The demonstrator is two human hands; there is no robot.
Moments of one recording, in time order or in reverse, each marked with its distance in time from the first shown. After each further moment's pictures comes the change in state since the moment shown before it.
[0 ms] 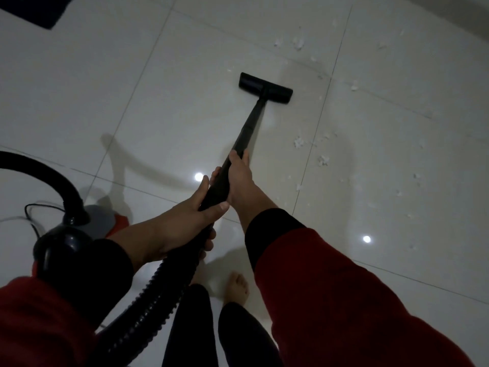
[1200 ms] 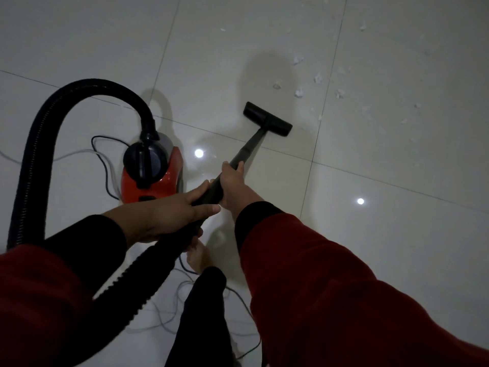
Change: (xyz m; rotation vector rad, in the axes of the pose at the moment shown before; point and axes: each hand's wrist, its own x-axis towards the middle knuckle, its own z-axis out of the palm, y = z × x) left_hand -0.240 -0.215 -0.099 0.184 -0.208 -0.152; right_hand -0.187 0.306 0.030 -0.172 0.171 0.055
